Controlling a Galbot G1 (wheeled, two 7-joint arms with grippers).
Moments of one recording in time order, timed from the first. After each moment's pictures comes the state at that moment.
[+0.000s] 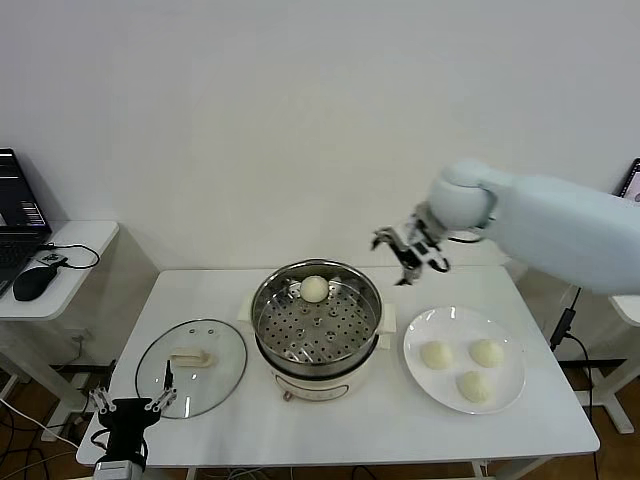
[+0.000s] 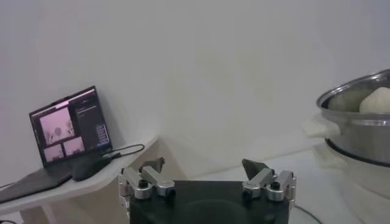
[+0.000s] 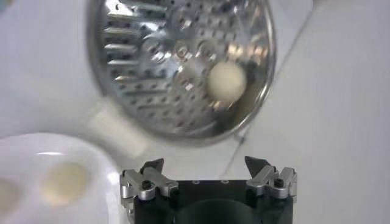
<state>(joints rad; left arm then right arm) 1.76 -1.28 -0.65 -2.17 0.03 0.05 -0.28 0.57 0.63 -1.22 1.61 0.09 -0.22 -1.00</state>
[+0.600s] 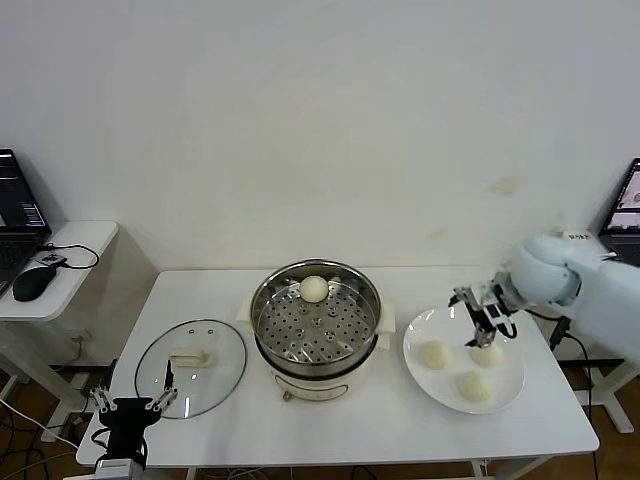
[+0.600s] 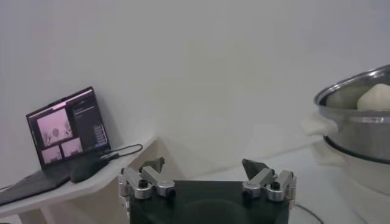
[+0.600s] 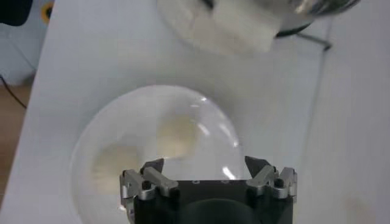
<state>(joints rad) 1.76 -1.28 -0.66 -2.16 0.04 0.06 -0.27 0.13 0.48 -0.96 1.59 -0.05 -0.27 -1.01</state>
